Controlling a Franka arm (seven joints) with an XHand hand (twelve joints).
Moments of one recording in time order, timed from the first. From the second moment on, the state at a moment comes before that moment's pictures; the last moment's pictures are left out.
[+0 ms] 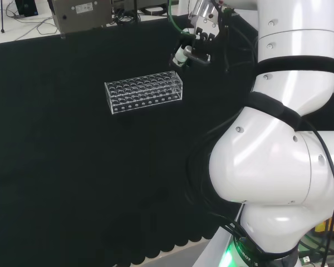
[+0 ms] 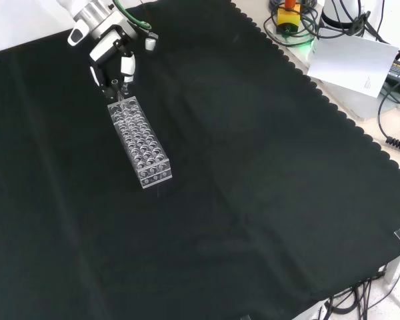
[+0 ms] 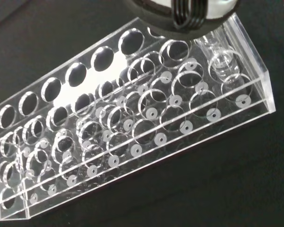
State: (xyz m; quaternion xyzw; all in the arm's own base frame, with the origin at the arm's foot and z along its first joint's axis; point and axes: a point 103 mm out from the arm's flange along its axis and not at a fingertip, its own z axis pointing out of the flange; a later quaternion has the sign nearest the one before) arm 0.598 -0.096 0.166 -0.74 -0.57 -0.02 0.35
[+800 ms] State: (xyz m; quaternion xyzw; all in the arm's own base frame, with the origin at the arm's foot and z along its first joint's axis) arm 0.590 -0.095 0.180 -0.73 -0.57 -0.03 0.37
